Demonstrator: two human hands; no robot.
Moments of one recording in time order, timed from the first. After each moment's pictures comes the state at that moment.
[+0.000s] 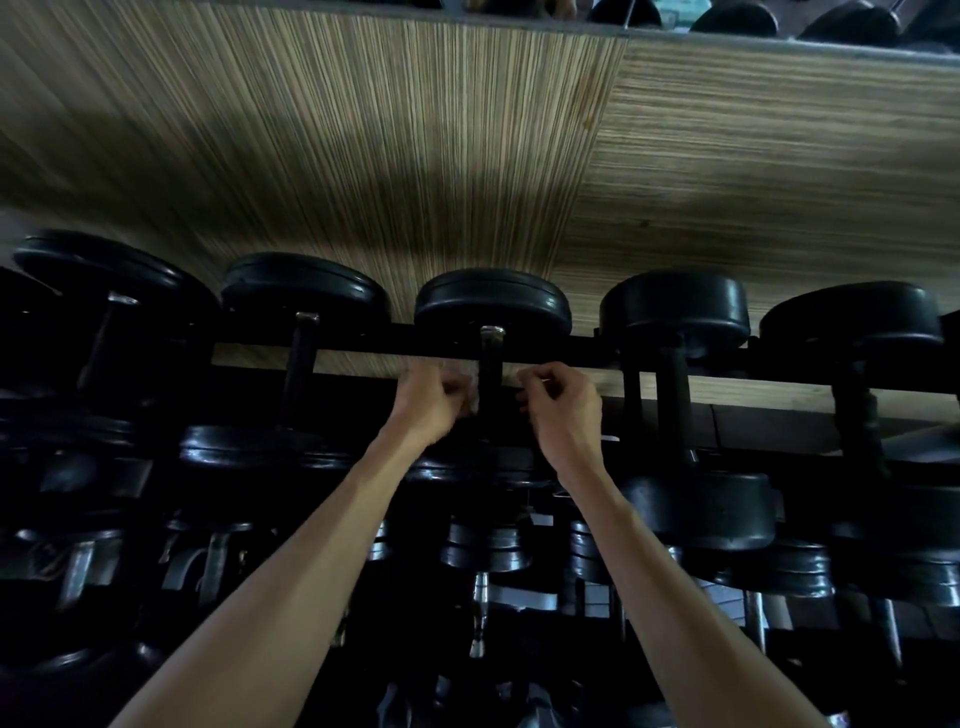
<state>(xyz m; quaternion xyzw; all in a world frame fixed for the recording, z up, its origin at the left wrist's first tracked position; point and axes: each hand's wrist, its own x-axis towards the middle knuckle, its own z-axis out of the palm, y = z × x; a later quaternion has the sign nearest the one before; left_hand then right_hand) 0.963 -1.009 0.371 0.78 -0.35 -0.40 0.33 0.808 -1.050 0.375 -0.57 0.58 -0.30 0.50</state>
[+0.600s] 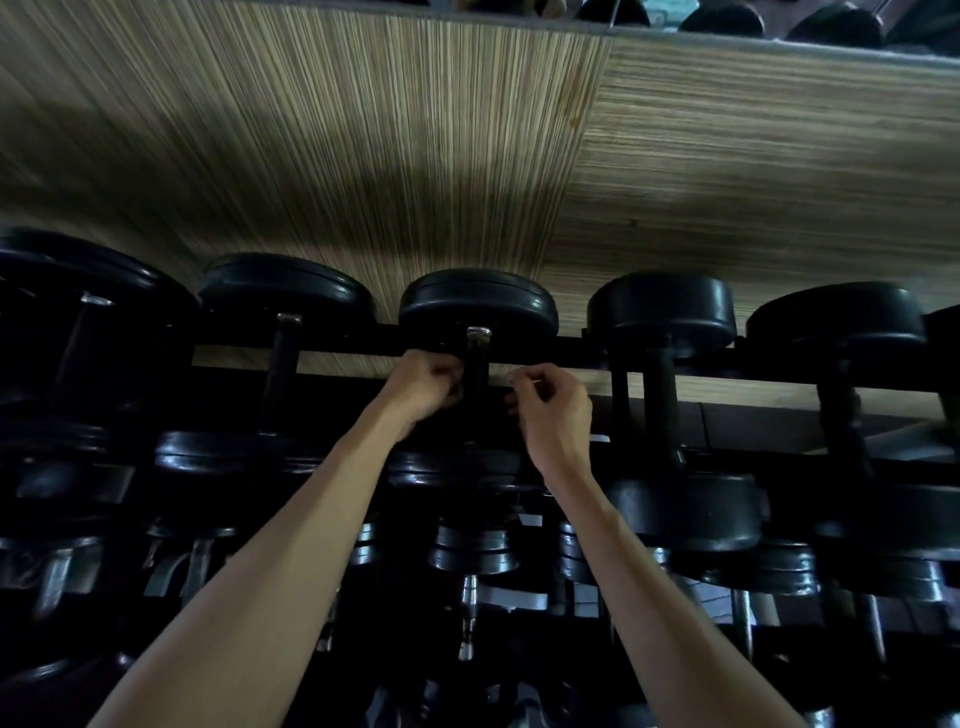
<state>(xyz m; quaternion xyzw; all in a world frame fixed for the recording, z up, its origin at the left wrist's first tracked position) 0.967 -1.030 0.370 0.71 -0.29 -0.51 0.40 0.806 -1.046 0.382 -0.56 0.59 -0.32 0.50</state>
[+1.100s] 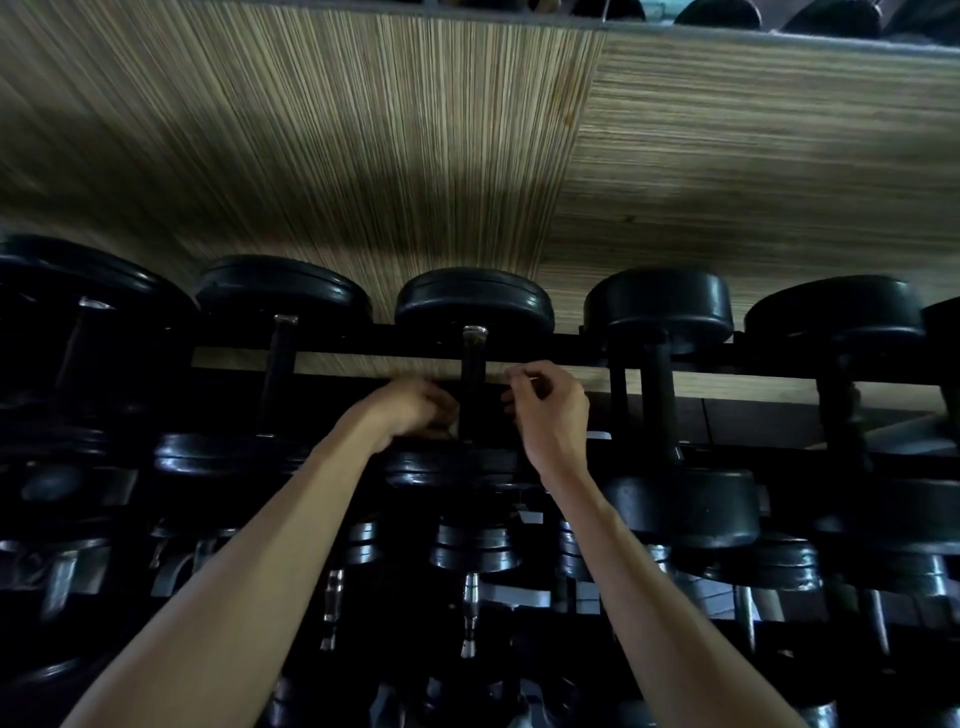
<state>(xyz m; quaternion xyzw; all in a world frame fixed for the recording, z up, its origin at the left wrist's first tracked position) 0.973 -1.013 0.383 0.72 -0.30 -0.57 0.26 0.806 -1.045 0.387 -0.55 0.58 -0.33 0.51</state>
